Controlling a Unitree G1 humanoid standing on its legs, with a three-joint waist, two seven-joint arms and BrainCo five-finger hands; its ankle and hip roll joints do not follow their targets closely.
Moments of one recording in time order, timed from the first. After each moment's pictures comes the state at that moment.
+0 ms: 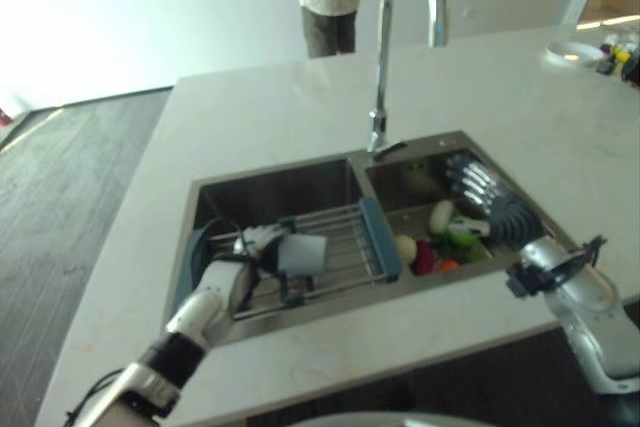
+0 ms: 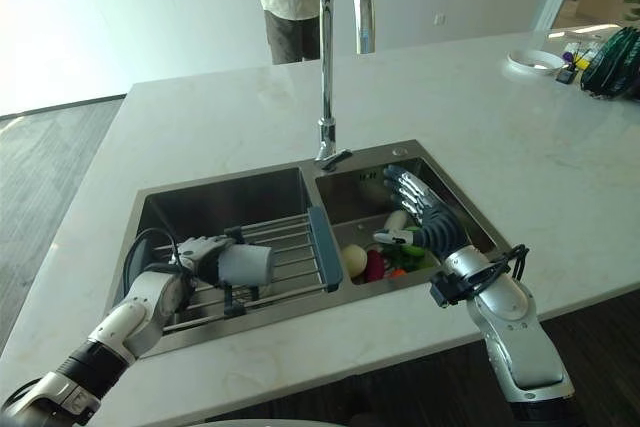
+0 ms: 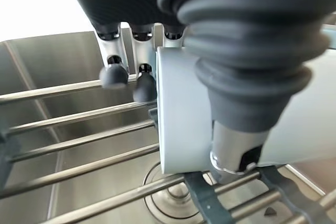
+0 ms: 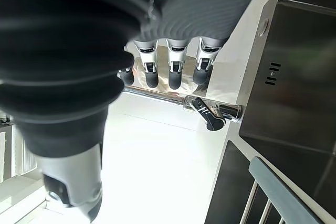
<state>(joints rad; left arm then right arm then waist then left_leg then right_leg) -0.21 0.59 -0.44 0.17 0.91 0.19 -0.27 0.04 -0.60 -0.01 -0.32 0.35 0.04 0.26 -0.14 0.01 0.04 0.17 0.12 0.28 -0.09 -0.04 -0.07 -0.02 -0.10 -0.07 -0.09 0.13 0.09</state>
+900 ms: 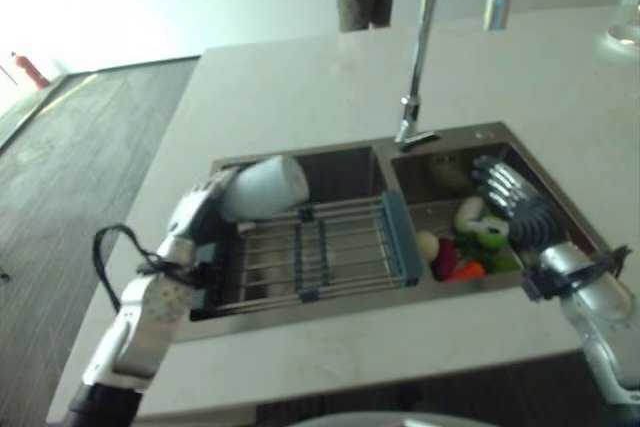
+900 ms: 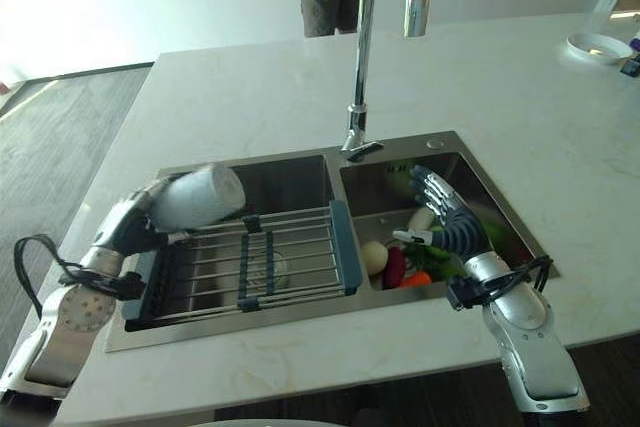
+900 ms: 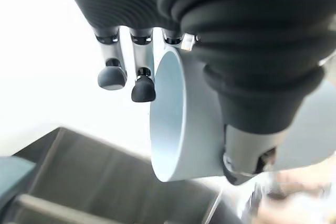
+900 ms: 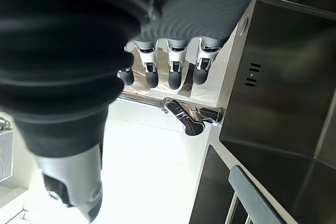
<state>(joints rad) 0.12 0.60 0.12 -0.25 0.30 -0.05 0.10 0.12 -0.59 -0.10 -0.33 0.33 0.03 0.19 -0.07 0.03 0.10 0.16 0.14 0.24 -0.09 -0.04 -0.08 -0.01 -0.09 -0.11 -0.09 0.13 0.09</state>
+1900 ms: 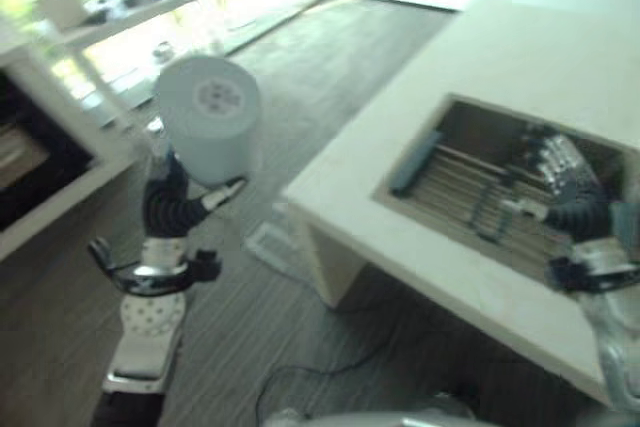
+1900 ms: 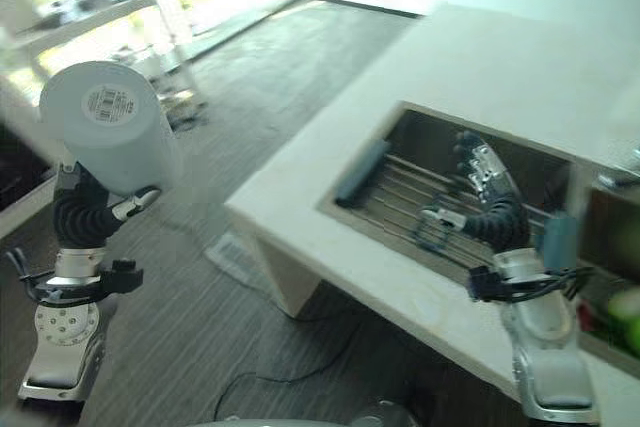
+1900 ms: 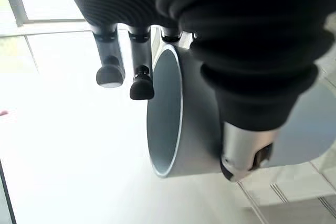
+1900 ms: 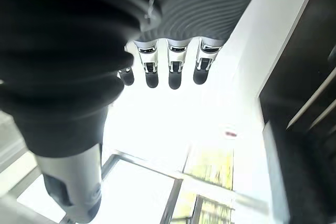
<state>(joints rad) 0.10 0.51 0.09 -0.28 -0.22 -0.51 0.13 0.12 -0.51 -0.15 -0.38 0.25 -0.11 0.09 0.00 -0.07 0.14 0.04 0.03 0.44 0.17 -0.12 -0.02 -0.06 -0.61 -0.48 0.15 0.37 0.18</state>
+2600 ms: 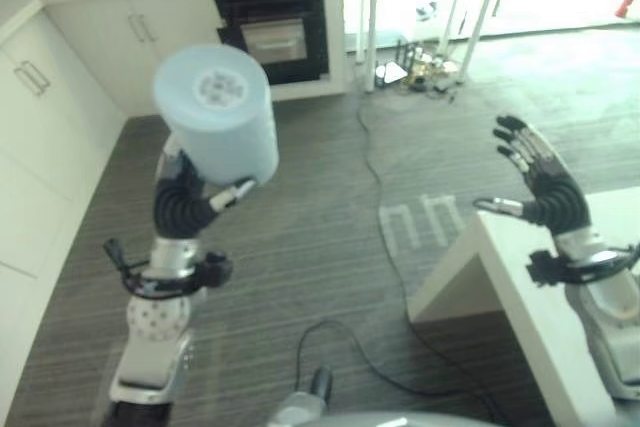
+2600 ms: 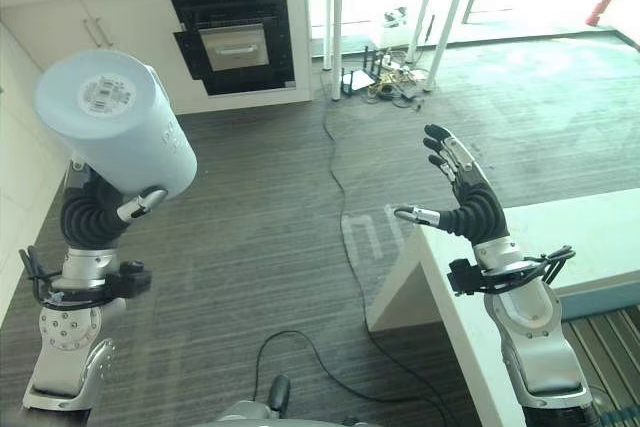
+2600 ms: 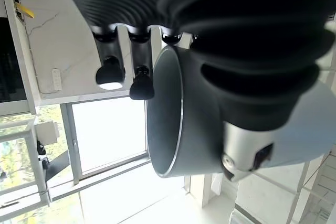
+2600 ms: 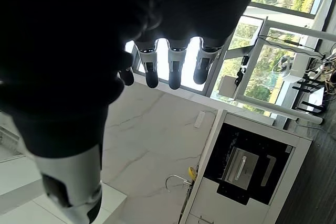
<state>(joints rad) -0.01 0.46 0.01 -0.35 -0.33 -0.42 0.10 0.08 -0.60 -0.10 -0.40 0.26 -0.15 0.05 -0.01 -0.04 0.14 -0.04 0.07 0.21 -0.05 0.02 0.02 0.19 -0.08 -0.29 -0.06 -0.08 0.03</state>
